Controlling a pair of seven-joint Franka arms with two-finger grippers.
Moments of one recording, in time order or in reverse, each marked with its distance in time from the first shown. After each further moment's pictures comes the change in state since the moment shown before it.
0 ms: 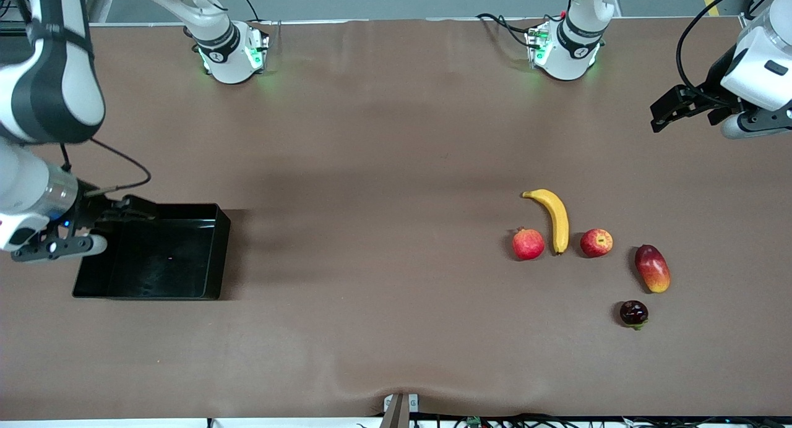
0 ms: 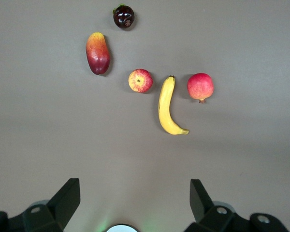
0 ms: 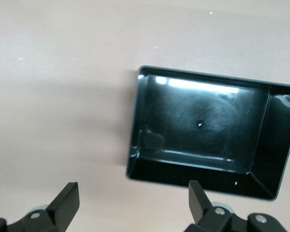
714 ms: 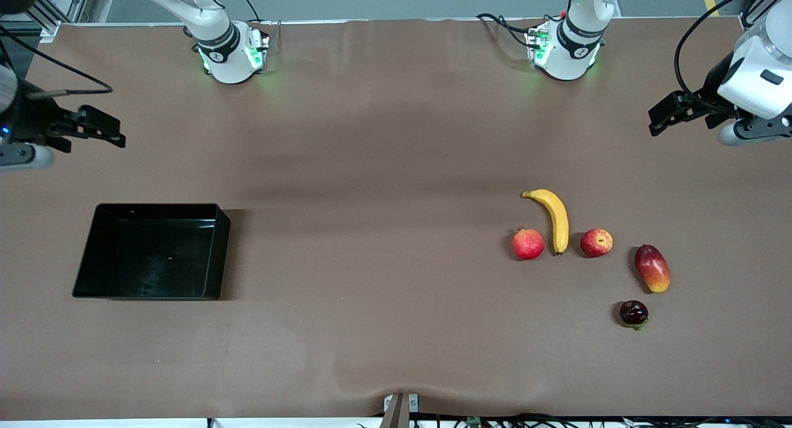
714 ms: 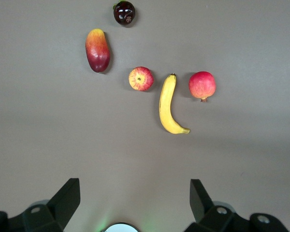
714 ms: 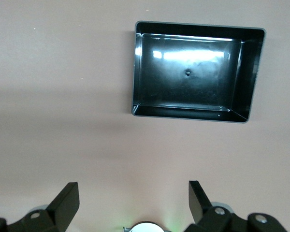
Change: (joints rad) left arm 0.004 0.019 0.000 -0.002 0.000 0.001 -0.004; right arm 0.005 -0.184 -0.022 0.077 -0.024 -0.324 0.072
